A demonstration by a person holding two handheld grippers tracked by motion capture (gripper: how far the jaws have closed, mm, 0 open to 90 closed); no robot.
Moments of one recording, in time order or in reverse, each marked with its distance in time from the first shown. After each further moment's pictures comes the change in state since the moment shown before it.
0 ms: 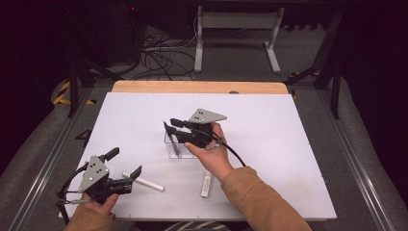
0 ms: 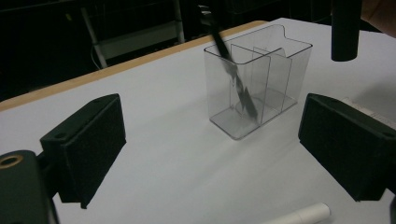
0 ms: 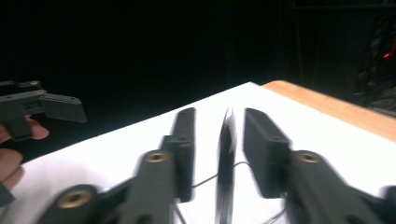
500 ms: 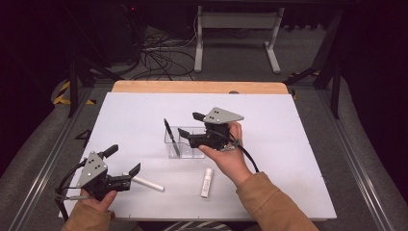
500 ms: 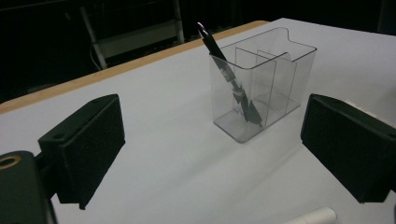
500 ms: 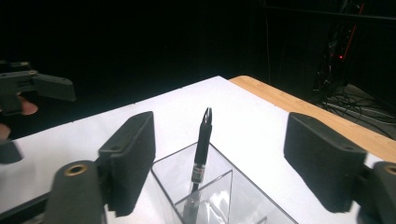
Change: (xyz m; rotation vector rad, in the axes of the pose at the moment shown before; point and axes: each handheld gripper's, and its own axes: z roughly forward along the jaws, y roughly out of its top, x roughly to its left) left arm 0.011 0.008 -0.001 0.009 -0.007 0.003; right arm 0.000 0.018 -0.050 0.049 -0.106 -0.055
